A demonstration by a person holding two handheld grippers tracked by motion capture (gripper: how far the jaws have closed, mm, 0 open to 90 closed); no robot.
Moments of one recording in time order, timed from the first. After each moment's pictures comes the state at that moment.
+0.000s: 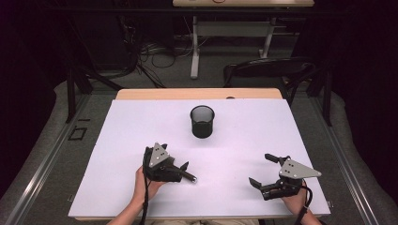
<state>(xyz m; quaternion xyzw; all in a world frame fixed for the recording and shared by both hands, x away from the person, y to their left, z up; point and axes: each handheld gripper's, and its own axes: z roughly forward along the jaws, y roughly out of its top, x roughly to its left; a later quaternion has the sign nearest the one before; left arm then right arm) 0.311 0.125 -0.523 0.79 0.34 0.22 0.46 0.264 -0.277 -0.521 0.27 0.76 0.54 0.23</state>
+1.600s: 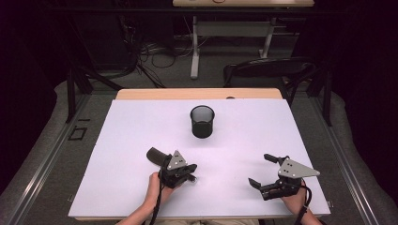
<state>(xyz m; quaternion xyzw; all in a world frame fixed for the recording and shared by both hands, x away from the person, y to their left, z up) 0.308 0.088 -0.548 0.85 0.29 0.12 0.43 0.265 -0.276 -0.522 0.27 0.77 0.54 0.23</state>
